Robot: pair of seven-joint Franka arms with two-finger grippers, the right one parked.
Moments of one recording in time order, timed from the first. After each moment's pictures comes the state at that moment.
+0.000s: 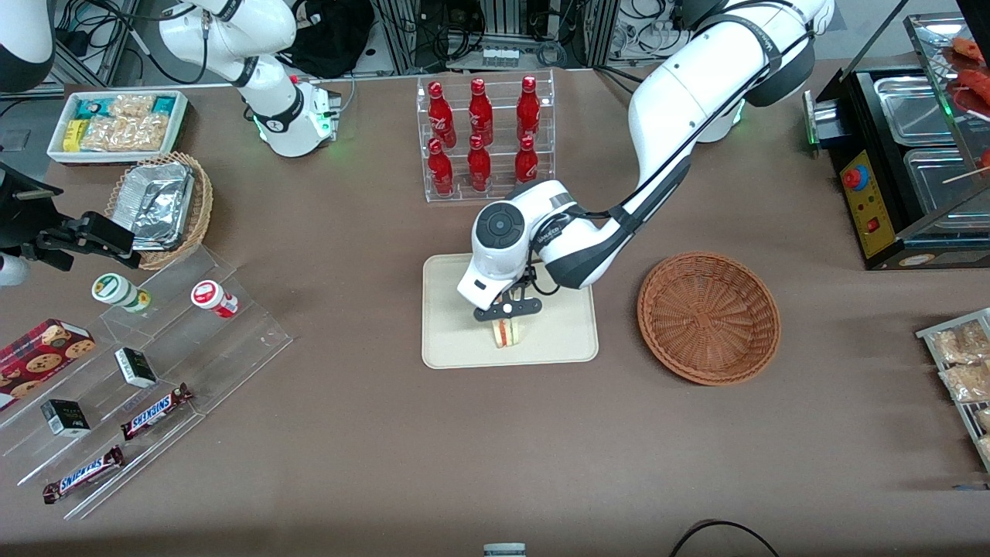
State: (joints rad) arm -0.35 0.84 -0.59 -1.43 0.39 2.10 -1.15
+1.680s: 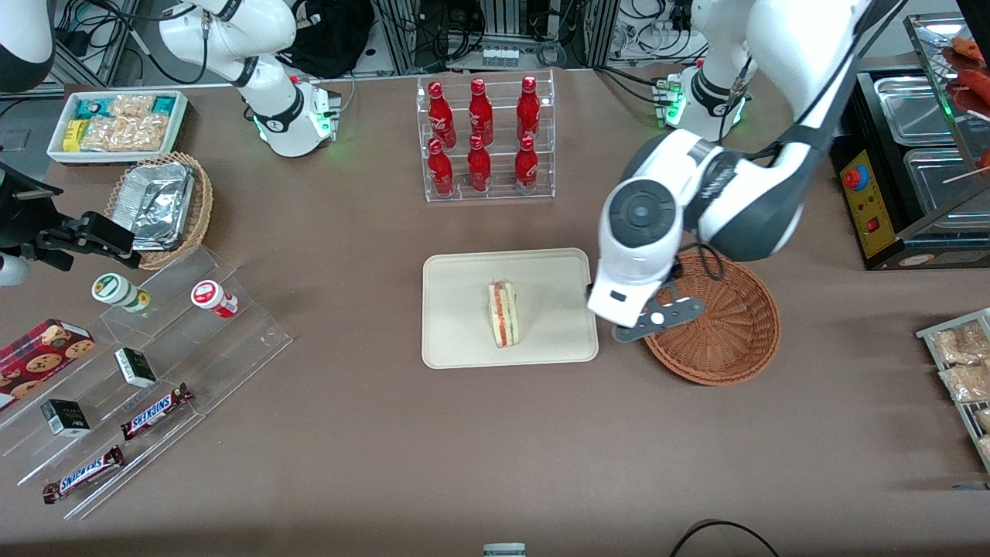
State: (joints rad) arm -0.05 0.47 -0.59 -1.44 0.34 1.63 -0.94
